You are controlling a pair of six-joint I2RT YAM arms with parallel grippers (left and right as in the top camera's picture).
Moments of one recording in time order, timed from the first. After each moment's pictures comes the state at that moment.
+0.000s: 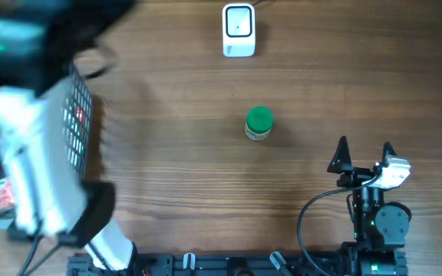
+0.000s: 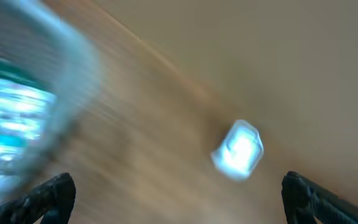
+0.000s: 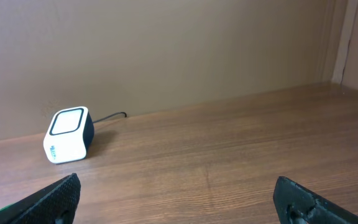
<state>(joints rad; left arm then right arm) -0.17 1.91 2.81 -1.66 -0.22 -0.74 -0.03 0.02 0.01 0.01 0.07 0.15</state>
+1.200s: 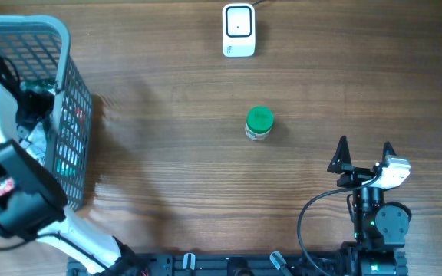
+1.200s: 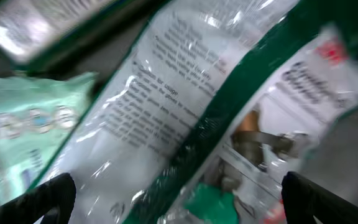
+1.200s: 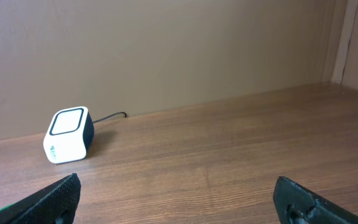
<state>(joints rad) 0.54 1.96 1.52 -0.94 -0.09 -0.51 -0.03 0.02 0.01 0.01 0.07 0.15</state>
